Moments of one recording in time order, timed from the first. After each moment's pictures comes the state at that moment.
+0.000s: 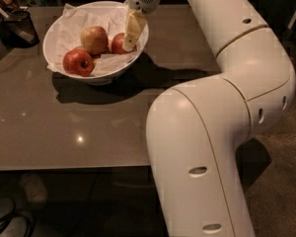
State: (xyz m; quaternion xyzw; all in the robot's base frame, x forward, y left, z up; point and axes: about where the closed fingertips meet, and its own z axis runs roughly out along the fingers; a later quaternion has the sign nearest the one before) arm 0.713 0.031 0.943 -0.68 0.70 0.09 0.20
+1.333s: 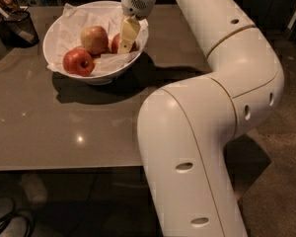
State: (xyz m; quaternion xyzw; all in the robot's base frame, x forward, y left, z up) arm 0.713 0.047 0.924 -0.69 0.69 0.10 0.18
